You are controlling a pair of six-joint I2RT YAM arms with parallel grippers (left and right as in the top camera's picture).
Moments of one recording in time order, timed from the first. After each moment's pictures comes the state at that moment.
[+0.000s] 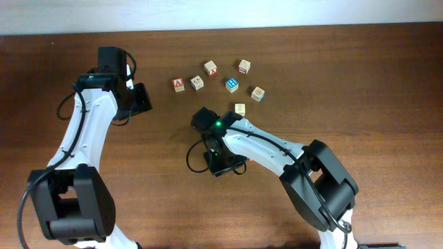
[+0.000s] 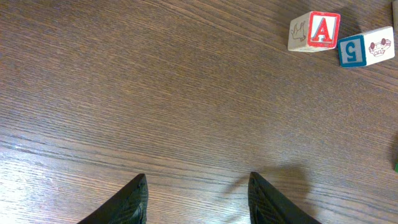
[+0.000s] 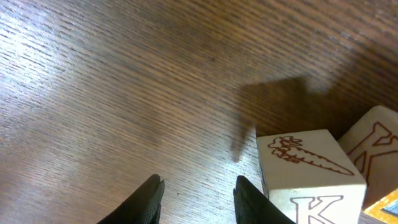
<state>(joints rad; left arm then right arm) 0.01 1.82 1.48 -0.90 0.04 -0.31 0.76 2.07 1.46 -0.99 -0.13 0.35</state>
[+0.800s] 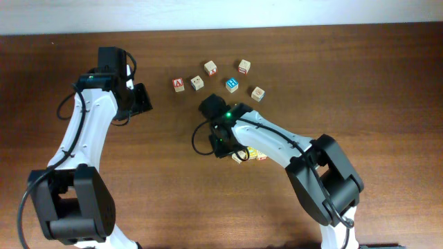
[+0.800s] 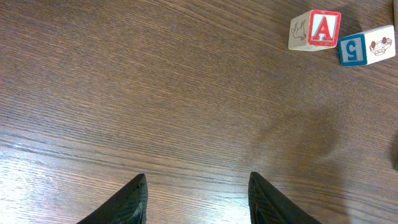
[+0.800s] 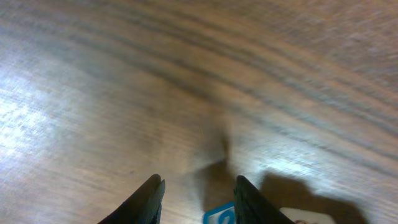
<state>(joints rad) 0.01 1.82 1.48 -0.90 0.04 -0.31 0.67 2.07 1.46 -0.83 0.01 0.34</state>
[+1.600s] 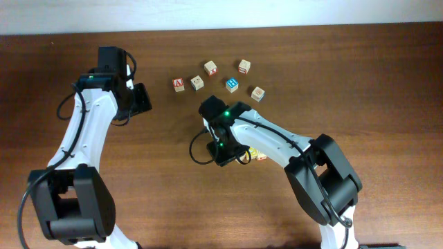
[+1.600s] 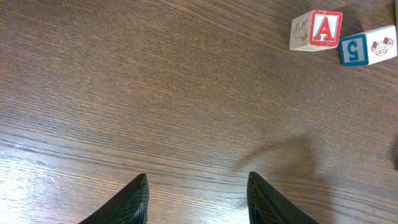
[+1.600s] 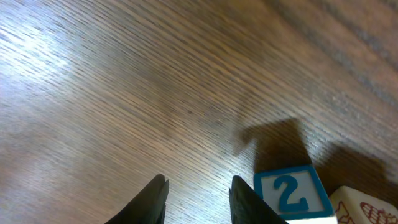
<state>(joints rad) 0.01 1.82 1.48 -0.90 0.04 -0.31 0.68 2.08 1.48 -0.94 -0.17 0.18</state>
